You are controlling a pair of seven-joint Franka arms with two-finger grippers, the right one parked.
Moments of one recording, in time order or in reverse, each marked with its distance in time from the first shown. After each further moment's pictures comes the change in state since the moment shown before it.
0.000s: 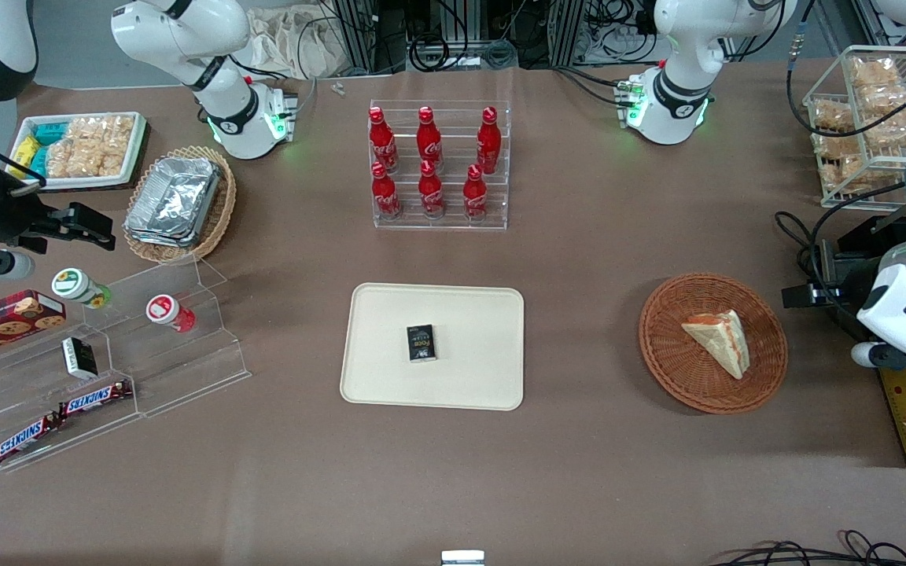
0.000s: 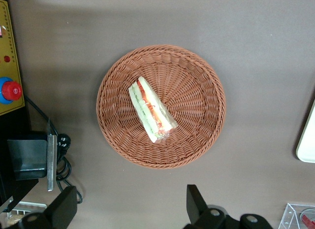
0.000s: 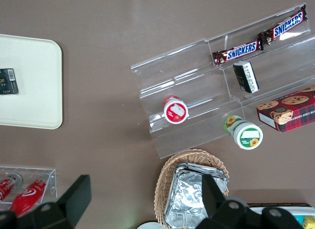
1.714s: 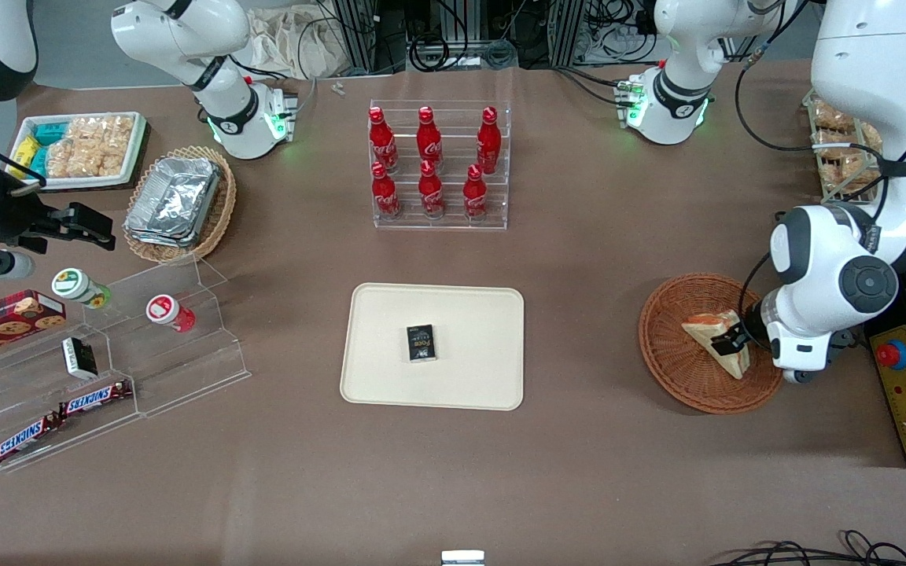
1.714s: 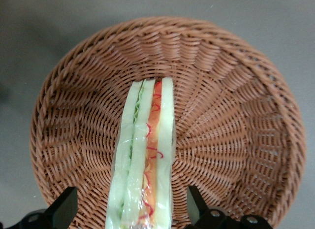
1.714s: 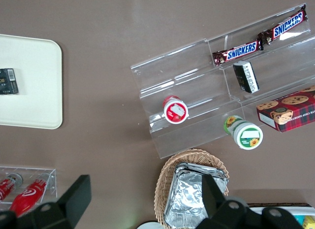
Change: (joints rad) arm 0.006 0.076 0.000 -0.544 0.033 0.661 -0.666
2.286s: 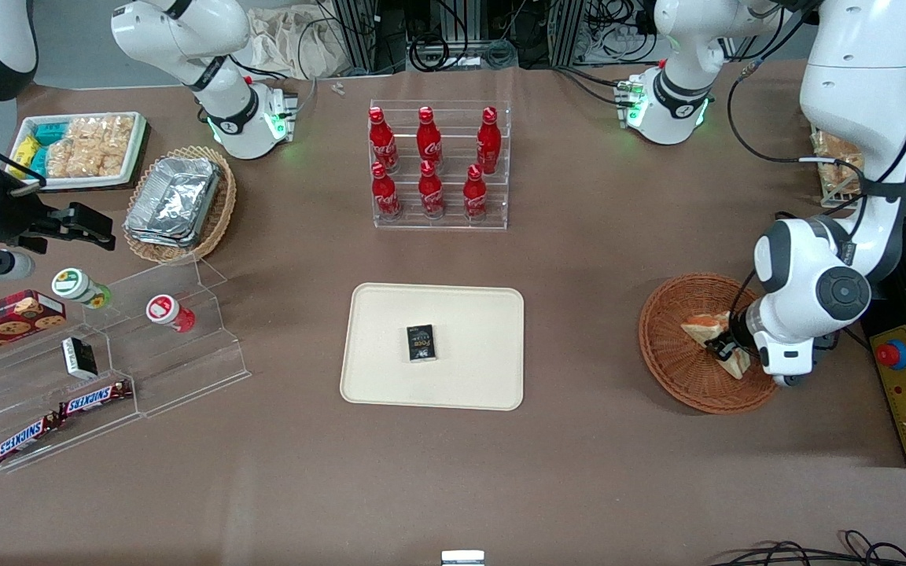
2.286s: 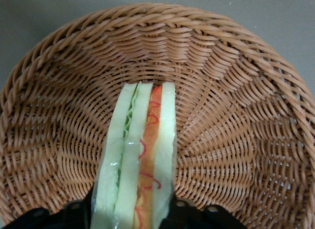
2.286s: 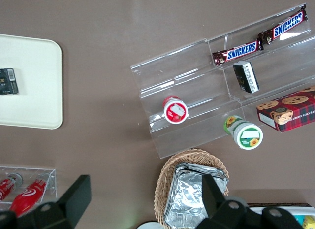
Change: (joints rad) arm -0.001 0.064 -0.003 -0.008 0.000 0.096 -0.115
